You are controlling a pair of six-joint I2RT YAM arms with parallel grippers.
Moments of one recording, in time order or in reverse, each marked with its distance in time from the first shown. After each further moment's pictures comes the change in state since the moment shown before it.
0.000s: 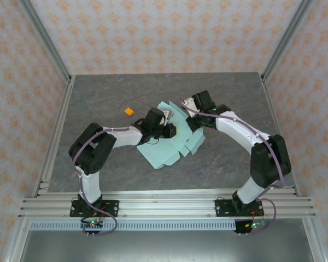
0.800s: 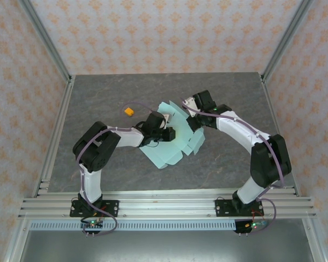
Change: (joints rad) left arm 0.000 0.061 -0.025 0.045 -0.003 0.008; right arm -0.010 0.000 -0.001 0.001 -0.010 0.001
